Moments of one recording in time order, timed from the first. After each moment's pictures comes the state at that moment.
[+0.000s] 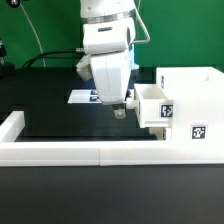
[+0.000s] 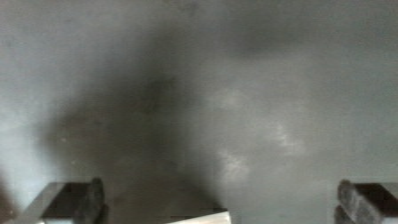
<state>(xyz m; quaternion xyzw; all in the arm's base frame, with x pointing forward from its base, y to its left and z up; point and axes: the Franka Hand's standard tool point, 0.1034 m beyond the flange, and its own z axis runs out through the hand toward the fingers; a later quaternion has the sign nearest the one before) 0.537 -0.013 0.044 -0.76 -0.64 -0.03 0.08</state>
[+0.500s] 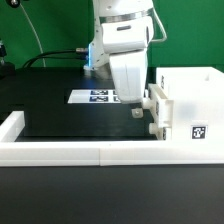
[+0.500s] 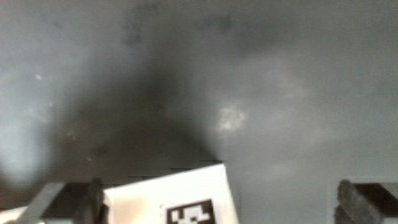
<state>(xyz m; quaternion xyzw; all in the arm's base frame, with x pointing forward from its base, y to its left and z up) 0.539 0.020 0.047 -0.77 -0.63 -0.03 0.08</state>
